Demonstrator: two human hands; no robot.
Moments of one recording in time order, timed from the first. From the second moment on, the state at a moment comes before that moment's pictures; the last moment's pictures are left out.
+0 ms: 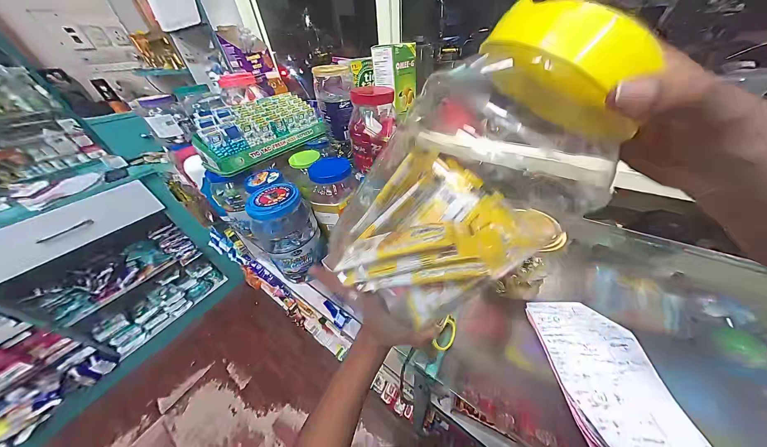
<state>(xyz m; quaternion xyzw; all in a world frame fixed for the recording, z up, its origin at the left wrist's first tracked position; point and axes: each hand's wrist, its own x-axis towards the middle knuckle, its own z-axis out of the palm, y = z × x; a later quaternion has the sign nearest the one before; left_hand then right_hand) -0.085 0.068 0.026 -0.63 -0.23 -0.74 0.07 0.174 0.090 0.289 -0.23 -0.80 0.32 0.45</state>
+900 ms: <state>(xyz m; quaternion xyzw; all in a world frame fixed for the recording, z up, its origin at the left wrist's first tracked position) -0.014 0.140 0.051 -0.80 -0.42 -0.35 -0.25 0.205 0.322 0.186 -0.41 -0.78 0.27 0.38</state>
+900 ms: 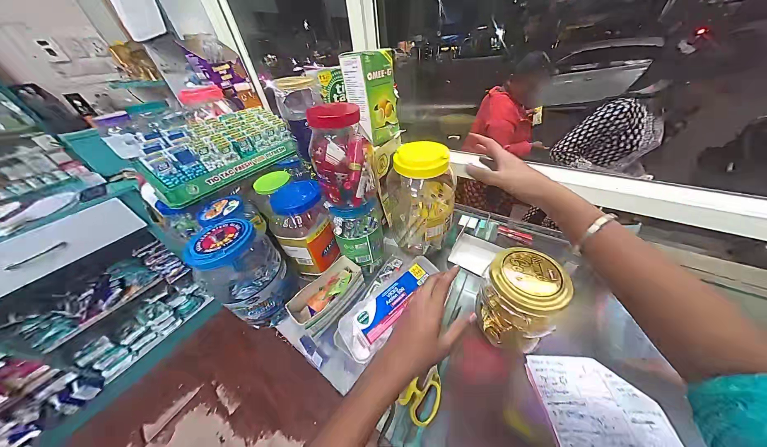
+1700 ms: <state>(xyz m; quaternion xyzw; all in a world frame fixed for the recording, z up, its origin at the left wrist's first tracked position) -0.010 0.363 0.172 -0.73 -0.62 -0.31 0.02 0.326 0.278 0.000 -0.54 -0.23 0.59 0.56</state>
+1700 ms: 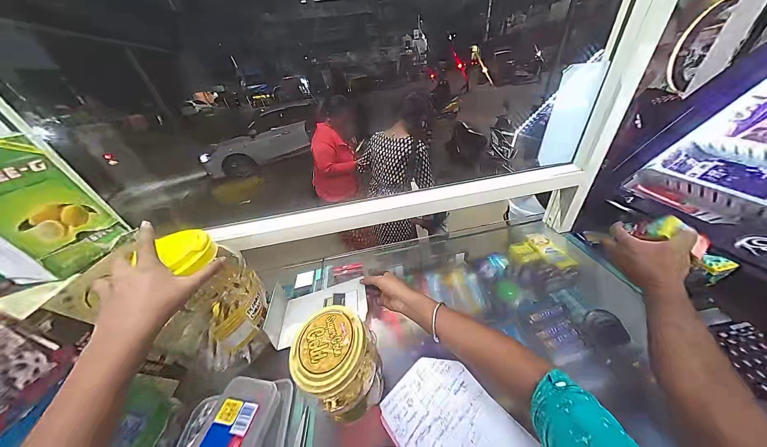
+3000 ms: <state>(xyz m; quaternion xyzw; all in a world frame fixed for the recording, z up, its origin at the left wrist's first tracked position) -0.020 0.355 0.143 -0.69 -0.57 -0.44 0.06 0.268 0.321 0.131 -0.41 -0.67 0.52 0.32</state>
